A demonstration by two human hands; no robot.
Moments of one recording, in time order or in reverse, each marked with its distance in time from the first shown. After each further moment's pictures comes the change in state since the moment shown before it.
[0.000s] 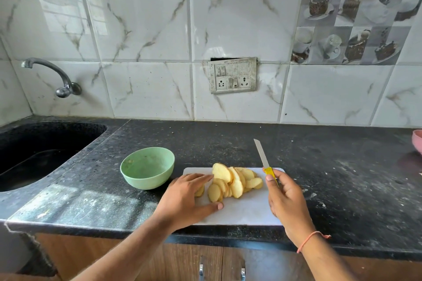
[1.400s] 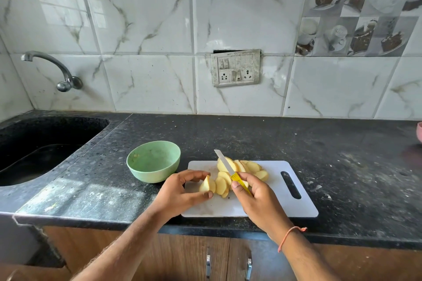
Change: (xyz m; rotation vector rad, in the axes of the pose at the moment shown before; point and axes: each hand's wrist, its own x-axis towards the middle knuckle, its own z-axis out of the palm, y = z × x) left_hand -0.012 -0.024 -0.012 -0.590 -0.046 -0.175; right_hand -0.027 -0.009 0.054 -0.264 -0.297 0.029
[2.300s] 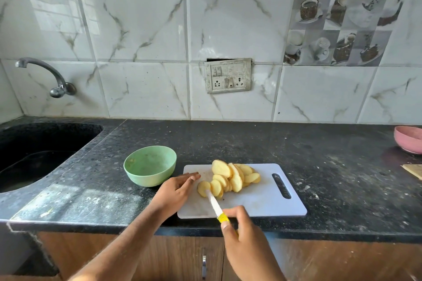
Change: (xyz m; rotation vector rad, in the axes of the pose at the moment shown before) left_hand 0.011 -0.007 0.001 0.055 0.001 -0.097; right_hand -0.089 -0.047 0.029 -0.342 0.004 0.178
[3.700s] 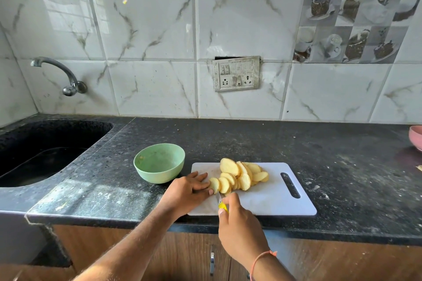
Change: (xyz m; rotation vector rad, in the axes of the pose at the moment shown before) left_hand -0.002 -0.005 0.002 0.279 -0.094 0.085; right_hand 0.027 -0.023 0.017 -0.183 -0.031 -0.081
